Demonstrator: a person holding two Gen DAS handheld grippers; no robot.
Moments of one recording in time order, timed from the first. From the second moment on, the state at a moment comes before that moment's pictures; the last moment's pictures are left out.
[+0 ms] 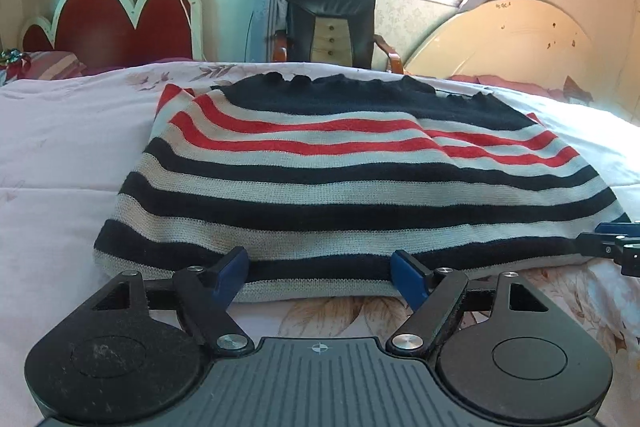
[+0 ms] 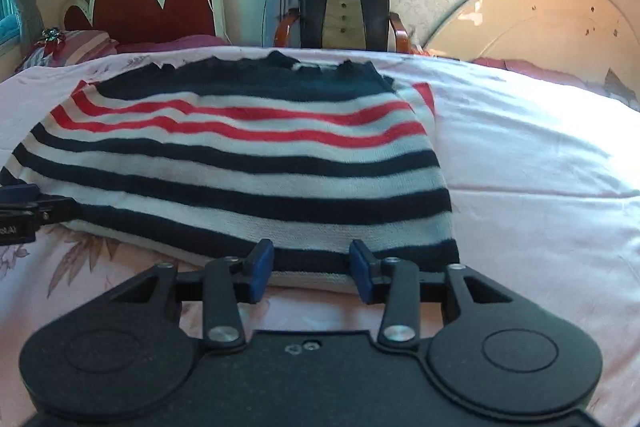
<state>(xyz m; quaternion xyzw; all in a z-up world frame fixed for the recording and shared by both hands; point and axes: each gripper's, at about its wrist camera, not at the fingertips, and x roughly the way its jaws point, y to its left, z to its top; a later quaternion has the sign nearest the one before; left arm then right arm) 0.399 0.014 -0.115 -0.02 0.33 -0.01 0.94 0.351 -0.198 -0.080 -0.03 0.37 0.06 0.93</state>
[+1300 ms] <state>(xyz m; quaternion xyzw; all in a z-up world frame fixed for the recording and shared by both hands) 0.432 0.071 -0.109 0.01 0.34 0.01 0.94 0.396 -0.244 -0.071 0.01 0.38 0.02 0.93</state>
